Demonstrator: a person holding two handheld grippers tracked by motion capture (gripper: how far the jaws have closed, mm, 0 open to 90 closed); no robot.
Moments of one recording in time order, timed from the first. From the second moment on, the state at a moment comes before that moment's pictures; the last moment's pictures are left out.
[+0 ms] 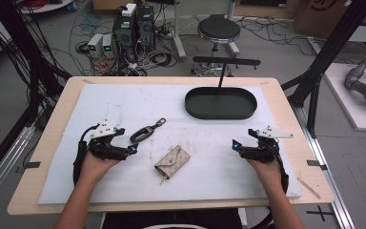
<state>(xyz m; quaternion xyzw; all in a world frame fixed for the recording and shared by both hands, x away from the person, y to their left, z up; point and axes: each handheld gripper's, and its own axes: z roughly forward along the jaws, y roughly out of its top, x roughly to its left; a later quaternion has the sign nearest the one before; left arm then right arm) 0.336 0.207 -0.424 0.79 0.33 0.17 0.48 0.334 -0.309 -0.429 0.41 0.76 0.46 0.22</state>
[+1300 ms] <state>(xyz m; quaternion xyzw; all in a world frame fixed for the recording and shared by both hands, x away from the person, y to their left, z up) 0.414 0.150 -0.425 0.83 0.33 0.14 0.43 0.323 -0.310 -0.430 0.41 0.76 0.46 0.21</state>
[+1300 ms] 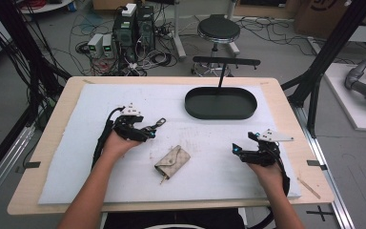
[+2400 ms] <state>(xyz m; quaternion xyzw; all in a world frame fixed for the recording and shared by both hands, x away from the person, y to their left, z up) 0.439 0.121 -0.441 0.87 0.31 0.15 0.35 0.324 -0.309 -0.432 0.40 0.77 0.45 0.22</state>
